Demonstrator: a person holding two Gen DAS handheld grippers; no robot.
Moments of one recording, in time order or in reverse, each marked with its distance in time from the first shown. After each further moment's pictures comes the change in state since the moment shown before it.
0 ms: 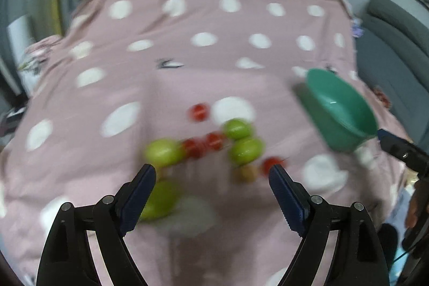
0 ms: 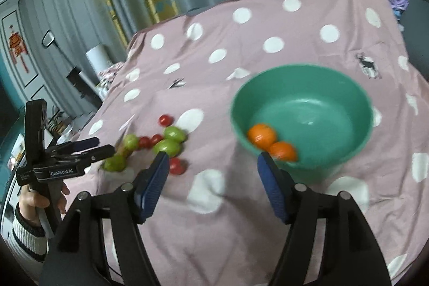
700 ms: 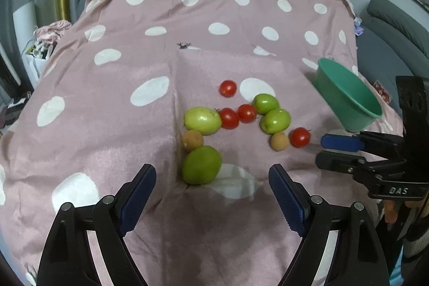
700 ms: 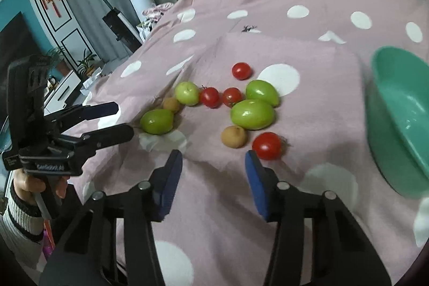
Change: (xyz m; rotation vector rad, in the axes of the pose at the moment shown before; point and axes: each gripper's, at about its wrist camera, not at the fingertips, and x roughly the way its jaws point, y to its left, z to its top) left arm -0.001 0.045 -0.031 -0.006 0.019 -0.057; right arm 0.103 0.094 -0.017 -0.184 0.235 0.185
